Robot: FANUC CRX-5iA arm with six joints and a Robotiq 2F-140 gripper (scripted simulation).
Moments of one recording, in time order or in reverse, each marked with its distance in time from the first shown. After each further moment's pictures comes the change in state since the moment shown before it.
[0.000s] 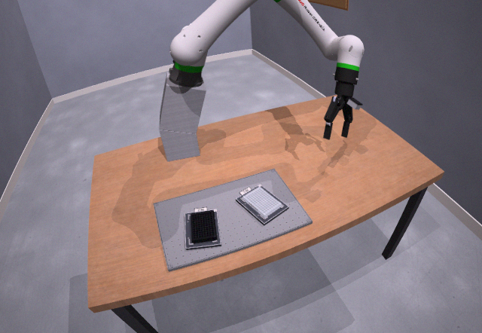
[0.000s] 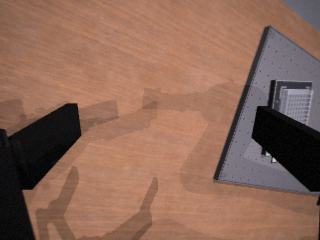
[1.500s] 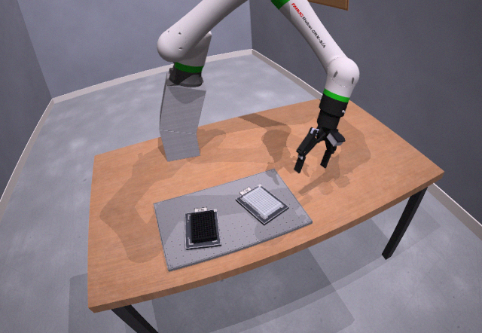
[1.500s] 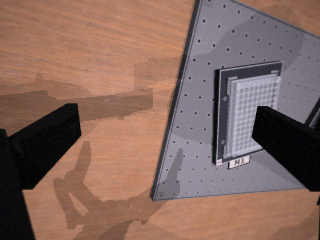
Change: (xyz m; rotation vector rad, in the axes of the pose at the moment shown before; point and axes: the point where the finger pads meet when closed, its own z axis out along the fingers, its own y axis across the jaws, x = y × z) arm 0.010 0.156 0.107 0.029 -0.194 0.105
